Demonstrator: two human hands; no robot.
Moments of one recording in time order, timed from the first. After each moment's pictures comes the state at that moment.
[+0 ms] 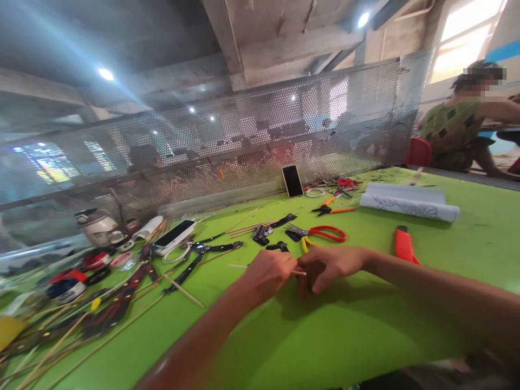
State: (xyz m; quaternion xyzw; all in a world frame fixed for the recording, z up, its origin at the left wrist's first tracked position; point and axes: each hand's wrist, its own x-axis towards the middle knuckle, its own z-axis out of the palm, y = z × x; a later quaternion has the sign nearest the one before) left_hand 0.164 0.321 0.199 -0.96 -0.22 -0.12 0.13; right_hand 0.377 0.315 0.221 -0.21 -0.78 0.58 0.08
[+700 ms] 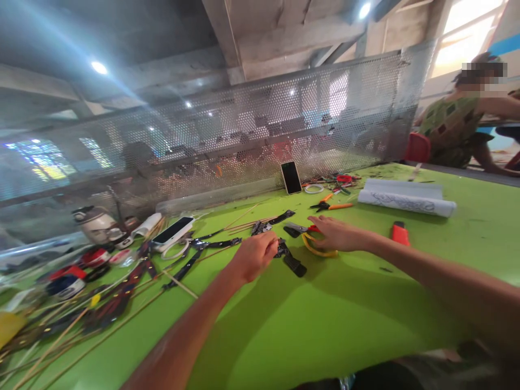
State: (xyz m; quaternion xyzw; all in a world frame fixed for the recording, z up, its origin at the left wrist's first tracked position) left_hand 0.145 0.339 0.207 -0.90 -0.36 -0.22 -0.05; right_hand 0.418 0.354 0.199 -0.55 -0.81 0.10 0.17
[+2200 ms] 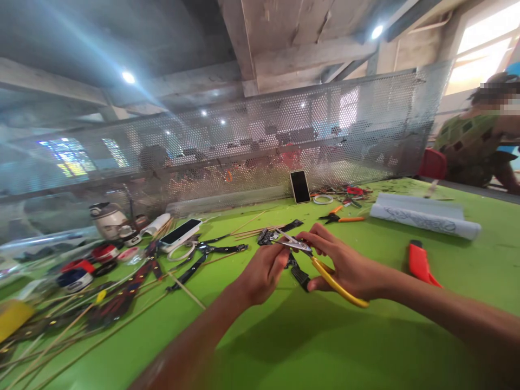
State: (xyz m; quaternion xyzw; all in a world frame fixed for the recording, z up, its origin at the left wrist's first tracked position) left_hand 0.155 0.308 0.224 -0.86 -0.28 -0.38 -0.20; right_hand 0.373 0.289 0.240 -0.35 -0.88 0.12 0.29
